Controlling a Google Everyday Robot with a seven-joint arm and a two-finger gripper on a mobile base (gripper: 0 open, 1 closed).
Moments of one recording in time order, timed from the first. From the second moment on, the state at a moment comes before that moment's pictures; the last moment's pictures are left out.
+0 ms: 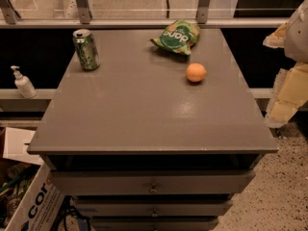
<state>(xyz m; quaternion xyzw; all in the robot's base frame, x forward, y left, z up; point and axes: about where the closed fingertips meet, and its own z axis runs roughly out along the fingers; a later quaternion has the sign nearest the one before) 0.438 -0.217 0.976 -0.60 0.78 -0.03 0.16</state>
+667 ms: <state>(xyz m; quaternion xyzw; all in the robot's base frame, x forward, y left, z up) 0.454 -0.223 0.983 -0.60 0.78 -0.04 0.17</state>
